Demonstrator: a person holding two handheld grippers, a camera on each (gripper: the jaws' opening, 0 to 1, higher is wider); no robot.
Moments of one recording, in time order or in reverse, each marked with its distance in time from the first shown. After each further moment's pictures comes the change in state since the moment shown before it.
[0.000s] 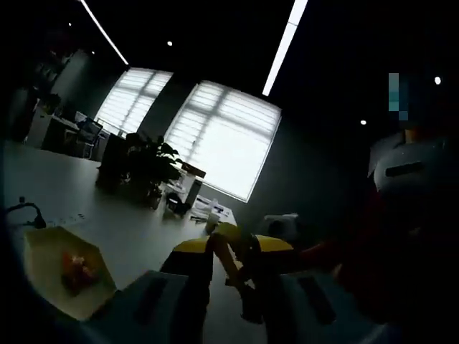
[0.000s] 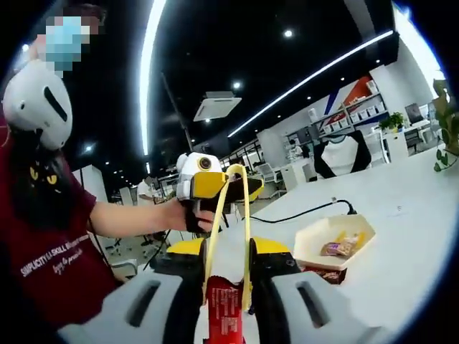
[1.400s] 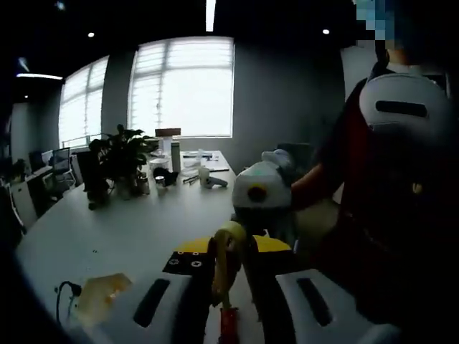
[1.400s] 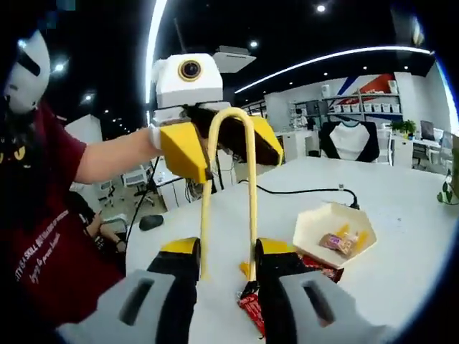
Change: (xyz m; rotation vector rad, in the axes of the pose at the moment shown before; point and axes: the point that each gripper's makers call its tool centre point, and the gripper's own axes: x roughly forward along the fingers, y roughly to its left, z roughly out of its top) left arm 0.010 -0.037 -0.011 0.399 0.450 -0.056; right arm 0.042 0.012 -0.020 0.019 0.271 -0.031
